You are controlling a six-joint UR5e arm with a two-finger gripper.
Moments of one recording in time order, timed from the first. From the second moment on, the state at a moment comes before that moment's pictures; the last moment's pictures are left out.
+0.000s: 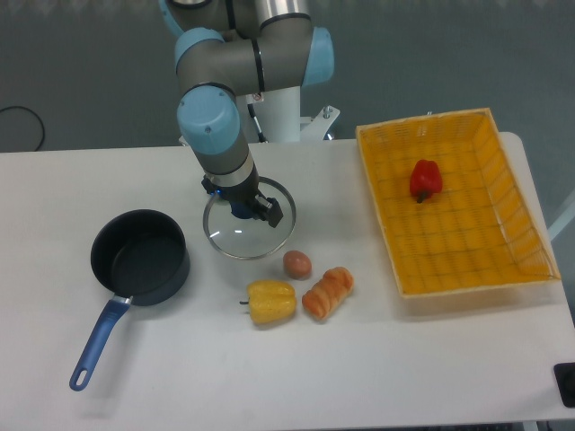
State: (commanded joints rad) arm 2.25 -1.73 -1.92 -1.12 1.68 0.79
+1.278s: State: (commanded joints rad) arm 2.12 -1.80 -2.02 -1.00 1.75 0.67
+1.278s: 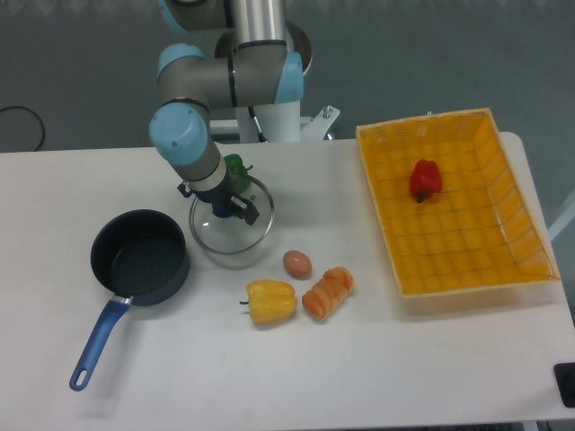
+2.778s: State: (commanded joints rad) arm 2.06 -1.92 -1.90 -0.99 1.77 0.54
